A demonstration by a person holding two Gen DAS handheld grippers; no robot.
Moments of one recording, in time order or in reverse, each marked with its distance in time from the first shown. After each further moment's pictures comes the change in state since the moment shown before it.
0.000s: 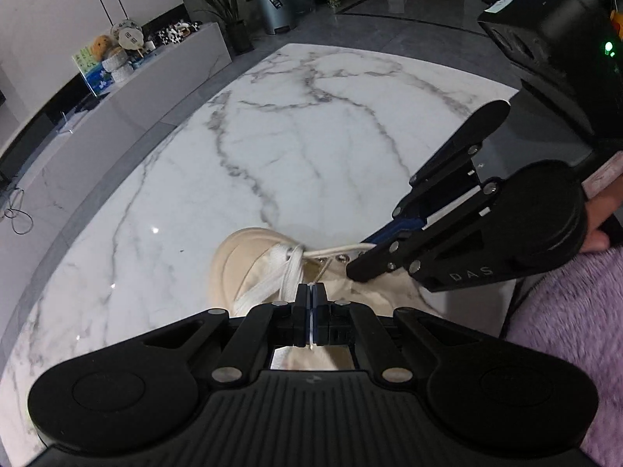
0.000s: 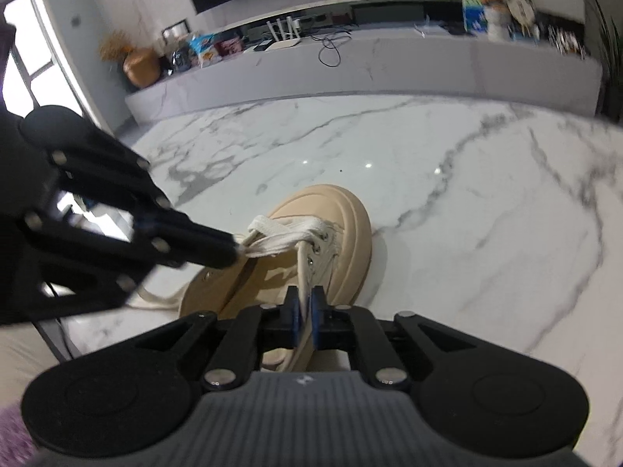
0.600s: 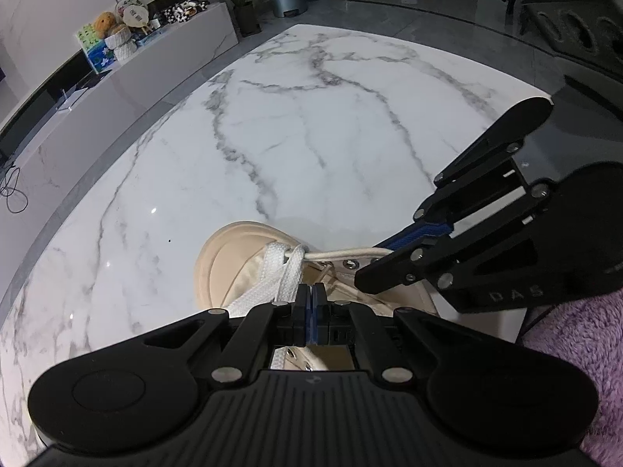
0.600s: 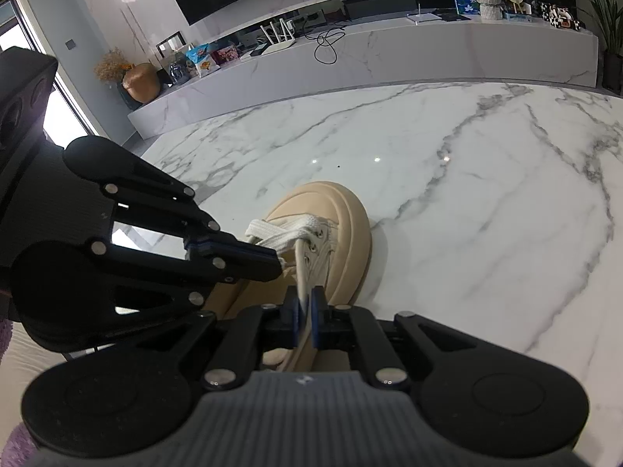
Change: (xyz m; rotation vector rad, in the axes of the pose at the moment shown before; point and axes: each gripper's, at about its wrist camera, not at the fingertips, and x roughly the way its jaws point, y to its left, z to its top) left arm 0.019 0.005 0.004 -0.057 0.038 -0.002; right arm -0.001 -0.008 -0.002 0.049 -0.001 0.033
